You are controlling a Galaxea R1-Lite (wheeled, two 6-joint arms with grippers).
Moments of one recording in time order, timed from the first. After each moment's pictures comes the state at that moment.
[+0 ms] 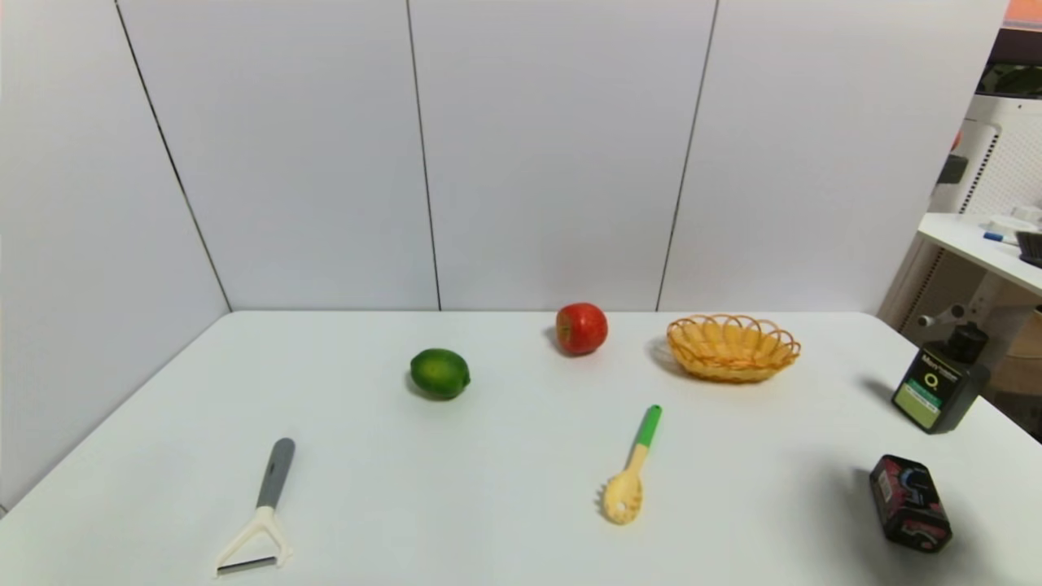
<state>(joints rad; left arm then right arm) 0.00 0.00 0.00 0.00 0.00 0.00 -0.30 1.19 -0.62 -0.04 -0.08 0.01</state>
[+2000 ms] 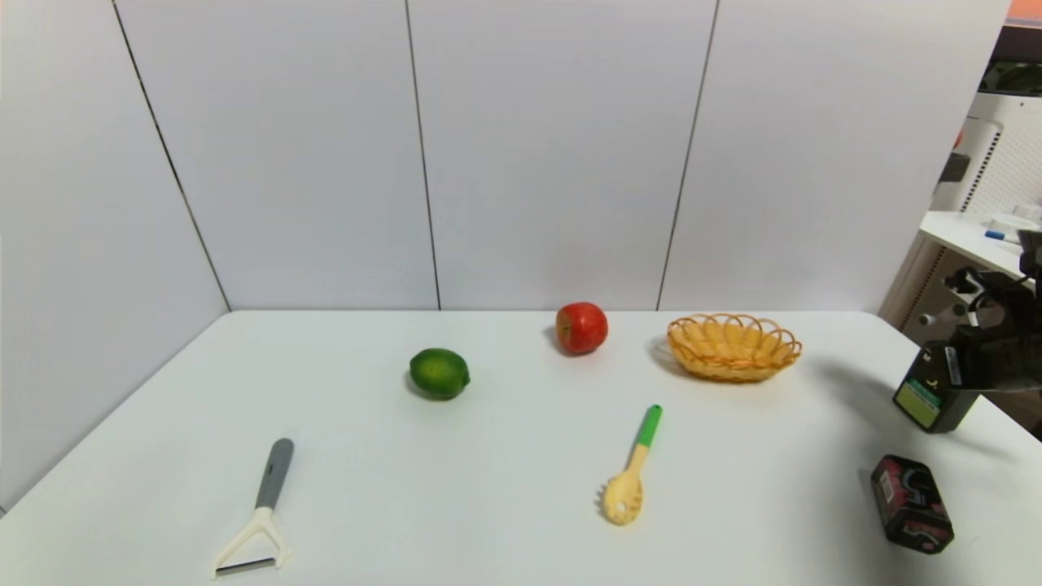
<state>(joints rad) 0.00 0.00 0.00 0.00 0.00 0.00 -0.42 1.92 -1.09 0.00 0.10 -0.30</state>
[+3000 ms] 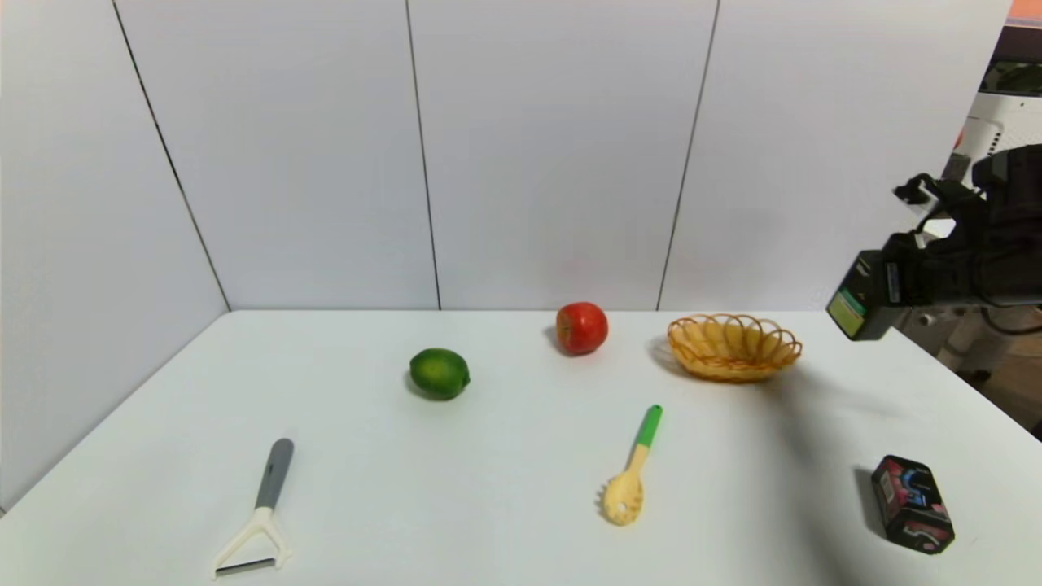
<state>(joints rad) 0.00 0.00 0.00 0.00 0.00 0.00 -0.16 1.81 -1.28 0.05 0.11 -0.16</state>
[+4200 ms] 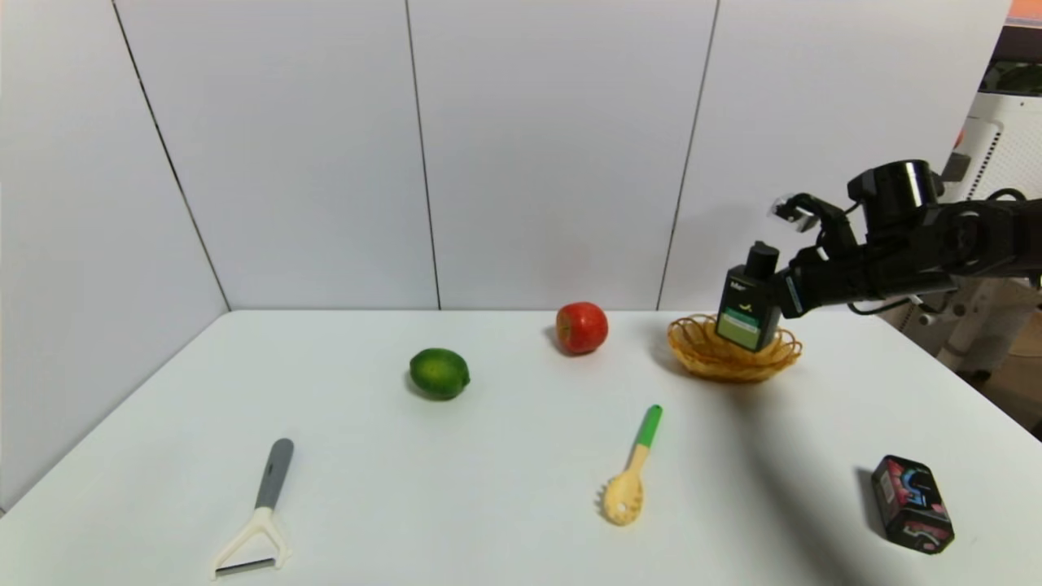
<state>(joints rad) 0.00 0.00 0.00 0.00 0.00 0.00 -0.05 2.05 -1.51 0.19 0.52 -0.44</state>
